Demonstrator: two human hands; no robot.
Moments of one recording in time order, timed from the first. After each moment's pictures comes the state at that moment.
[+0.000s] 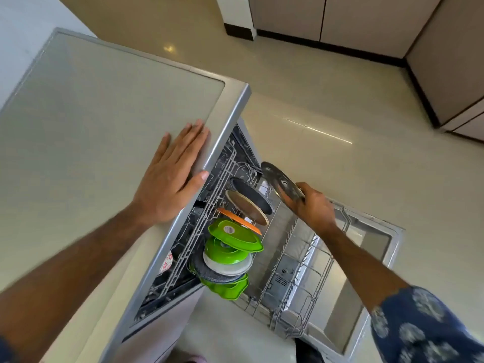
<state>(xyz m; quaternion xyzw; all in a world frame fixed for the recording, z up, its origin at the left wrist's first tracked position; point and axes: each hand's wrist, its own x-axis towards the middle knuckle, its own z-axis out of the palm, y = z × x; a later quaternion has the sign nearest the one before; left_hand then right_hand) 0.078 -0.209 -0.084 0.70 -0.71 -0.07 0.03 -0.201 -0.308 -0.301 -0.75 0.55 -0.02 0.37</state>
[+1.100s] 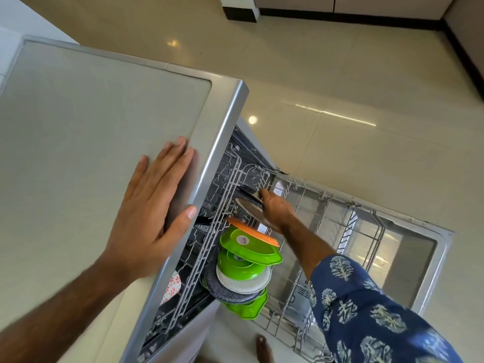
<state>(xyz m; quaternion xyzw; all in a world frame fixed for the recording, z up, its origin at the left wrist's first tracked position) 0.075 -0.214 -0.078 0.72 -0.68 -0.12 0.04 -0.057 -0.300 -0.428 -0.80 0.42 0.05 0.43</state>
